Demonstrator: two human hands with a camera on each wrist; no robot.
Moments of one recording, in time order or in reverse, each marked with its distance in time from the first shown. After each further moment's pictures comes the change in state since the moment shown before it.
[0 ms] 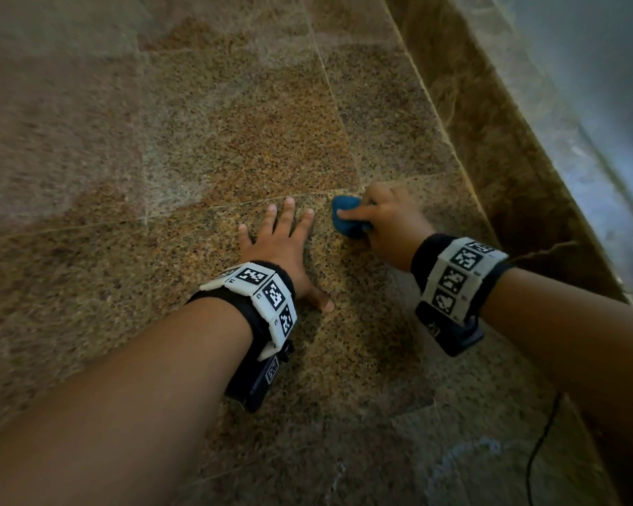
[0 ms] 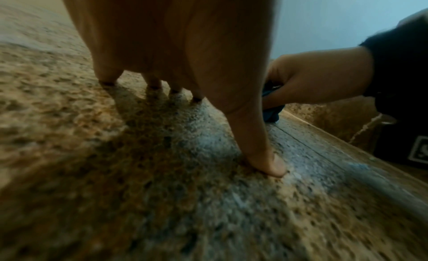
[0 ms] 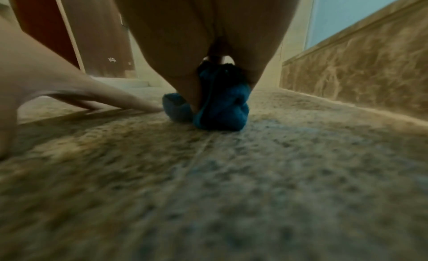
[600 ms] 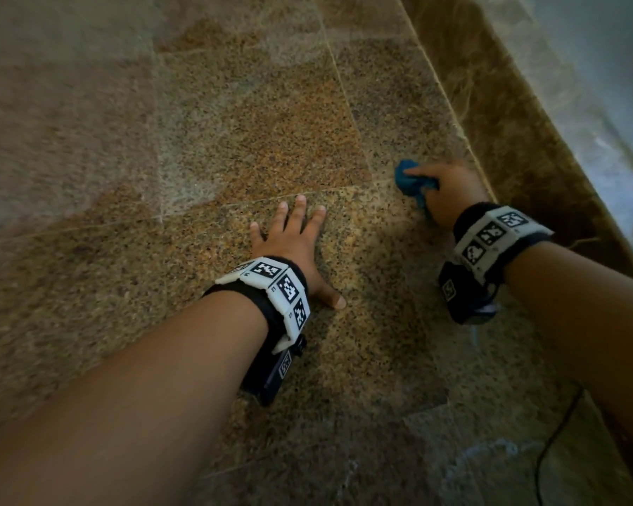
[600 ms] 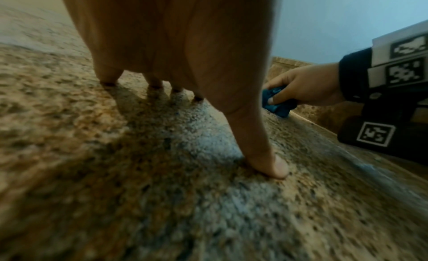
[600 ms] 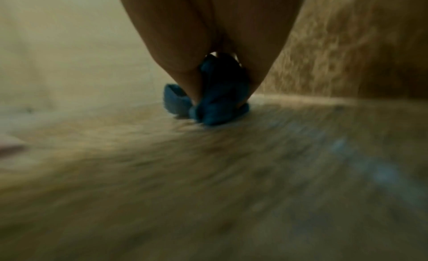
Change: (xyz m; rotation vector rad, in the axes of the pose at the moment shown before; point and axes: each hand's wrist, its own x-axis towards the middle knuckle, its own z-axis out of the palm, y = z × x) left_hand 0.000 -0.001 -0.001 0.004 -0.008 -0.001; right_hand 0.012 0.052 -0.021 0.192 0.144 0.351
